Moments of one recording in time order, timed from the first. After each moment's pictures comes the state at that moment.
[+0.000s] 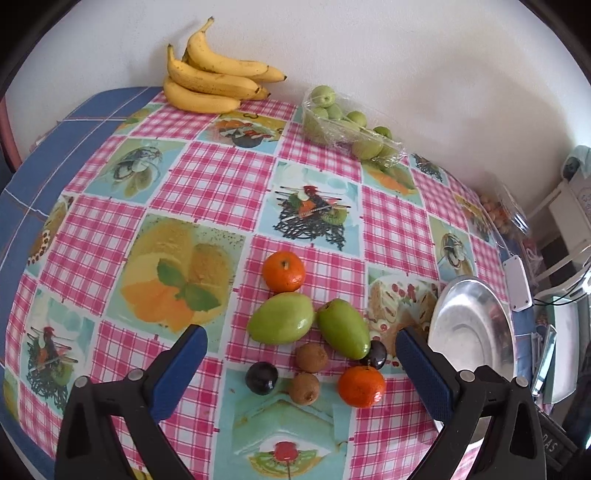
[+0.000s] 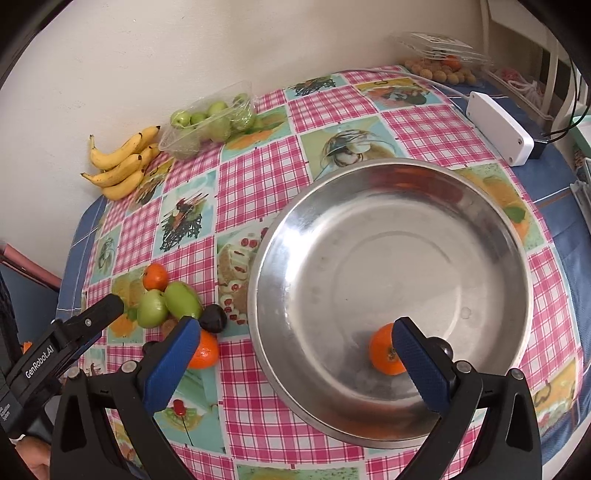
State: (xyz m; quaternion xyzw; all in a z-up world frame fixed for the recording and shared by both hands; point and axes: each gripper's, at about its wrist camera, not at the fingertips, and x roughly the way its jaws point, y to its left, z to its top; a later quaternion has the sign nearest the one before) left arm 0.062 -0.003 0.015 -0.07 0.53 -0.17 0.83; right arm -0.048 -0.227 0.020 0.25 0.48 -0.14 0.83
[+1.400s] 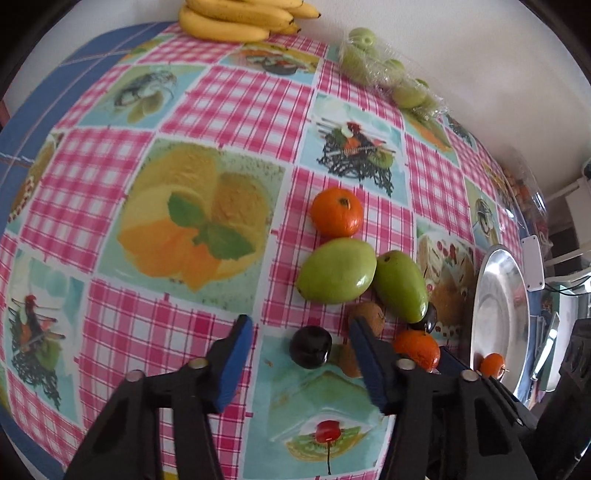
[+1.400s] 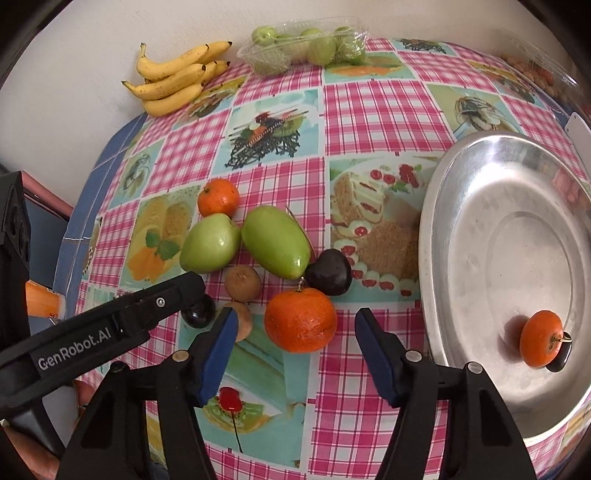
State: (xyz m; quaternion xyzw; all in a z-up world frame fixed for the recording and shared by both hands) left arm 0.072 0.018 -0.037 -0.08 0.62 -0.16 0.76; right arm 0.005 -0.132 -0.028 0.19 0.55 -0.05 0.81
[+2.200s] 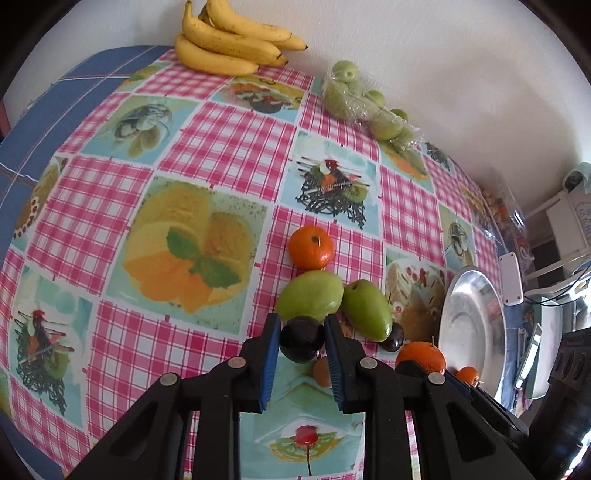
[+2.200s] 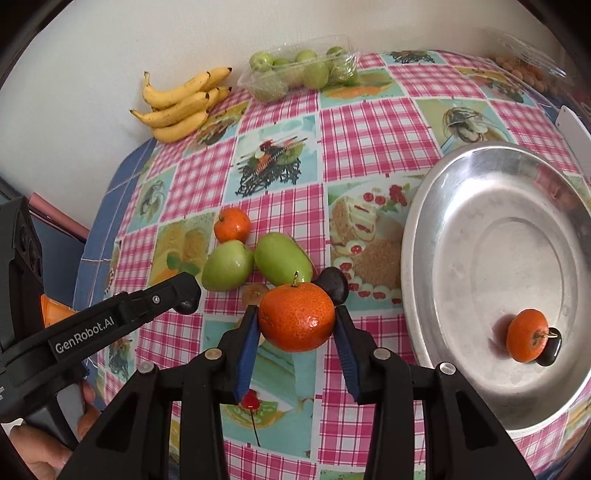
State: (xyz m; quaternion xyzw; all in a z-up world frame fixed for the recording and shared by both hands) left arm 0.073 0.023 -0.001 -0.10 0.58 -0.19 0.79; right arm -0.008 -0.144 0.002 0.23 0.52 -0.04 0.82
